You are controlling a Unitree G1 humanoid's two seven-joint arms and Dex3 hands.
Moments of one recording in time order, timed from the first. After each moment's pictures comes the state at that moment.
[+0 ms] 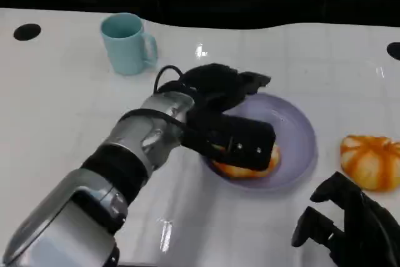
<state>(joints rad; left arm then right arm) -0.94 0.03 -0.58 0.91 0.68 -0.22 -0.11 0.28 0.02 -0.07 -0.21 0.50 0.26 0.36</state>
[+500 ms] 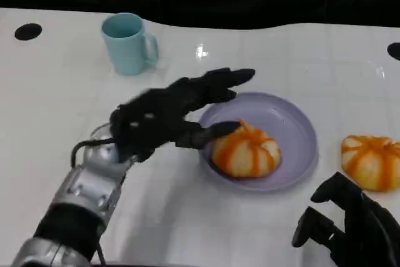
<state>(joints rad) -0.58 0.06 -0.19 0.61 -0.02 -0.33 -0.49 0.28 0.03 -0.07 -0.21 0.49 0.26 0.36</state>
